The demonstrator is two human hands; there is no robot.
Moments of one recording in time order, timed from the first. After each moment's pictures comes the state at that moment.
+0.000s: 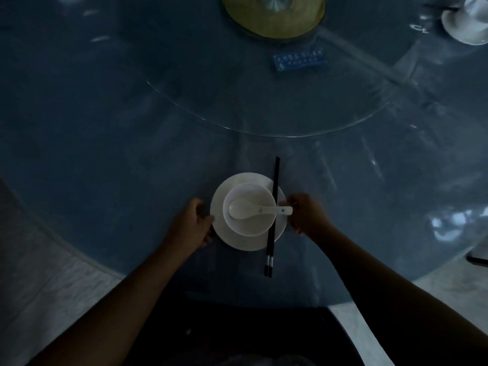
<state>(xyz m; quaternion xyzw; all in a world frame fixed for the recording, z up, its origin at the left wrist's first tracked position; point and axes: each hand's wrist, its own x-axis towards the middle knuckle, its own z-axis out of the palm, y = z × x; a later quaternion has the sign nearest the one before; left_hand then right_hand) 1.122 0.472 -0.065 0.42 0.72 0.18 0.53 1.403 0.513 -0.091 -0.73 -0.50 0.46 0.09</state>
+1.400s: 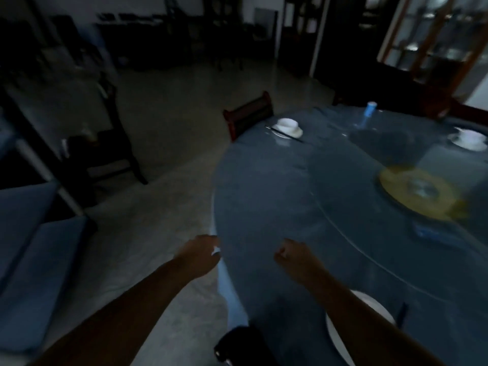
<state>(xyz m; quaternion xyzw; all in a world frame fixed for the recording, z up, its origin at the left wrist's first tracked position) 0.878 0.349 0.060 0.49 0.84 0.11 0.19 1.092 0.508 0.045 -0.42 -0.86 0.28 0.01</state>
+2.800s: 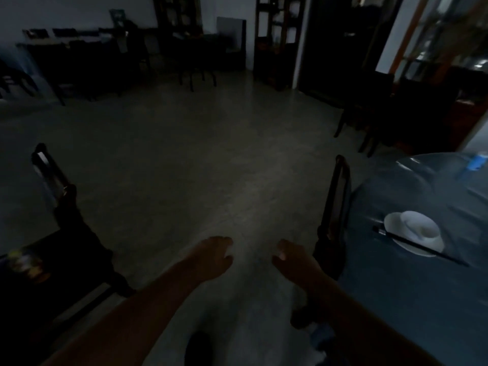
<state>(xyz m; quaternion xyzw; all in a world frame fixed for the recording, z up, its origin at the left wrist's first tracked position) 0.094 0.841 0.045 0.64 0.74 0.04 0.18 0.324 0.933 0.035 -0.50 -0.82 0.28 0.03</state>
